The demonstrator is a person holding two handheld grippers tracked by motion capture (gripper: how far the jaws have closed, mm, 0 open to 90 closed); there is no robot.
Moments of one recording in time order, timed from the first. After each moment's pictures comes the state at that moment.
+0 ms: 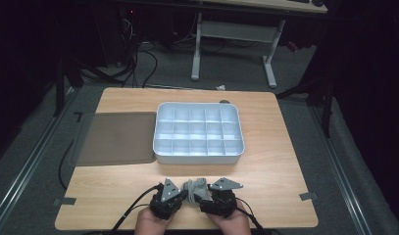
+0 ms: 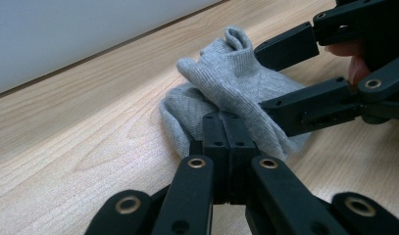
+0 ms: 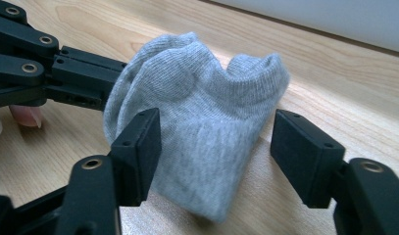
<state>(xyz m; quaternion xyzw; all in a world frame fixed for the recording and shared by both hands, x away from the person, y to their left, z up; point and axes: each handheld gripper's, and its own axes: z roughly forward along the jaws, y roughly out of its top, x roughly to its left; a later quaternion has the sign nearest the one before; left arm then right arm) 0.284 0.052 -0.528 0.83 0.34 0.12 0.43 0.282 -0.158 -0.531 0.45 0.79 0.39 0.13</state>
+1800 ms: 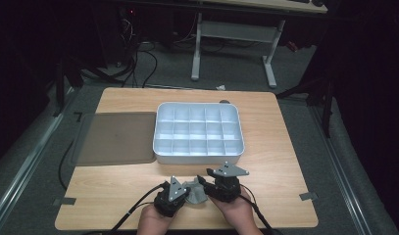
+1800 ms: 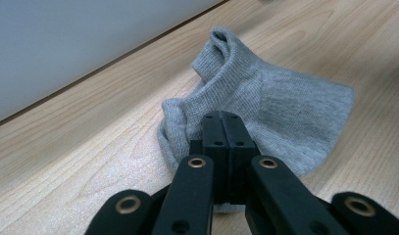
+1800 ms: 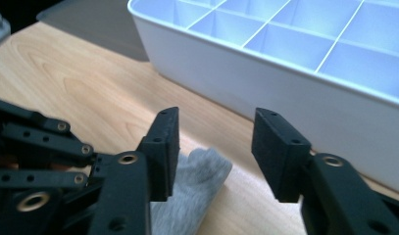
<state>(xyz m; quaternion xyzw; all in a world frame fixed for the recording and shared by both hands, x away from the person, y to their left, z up) 0.289 0.039 -0.529 0.84 0.32 0.15 0.41 0.300 -0.161 -0.484 0.43 0.78 0.42 0.17</state>
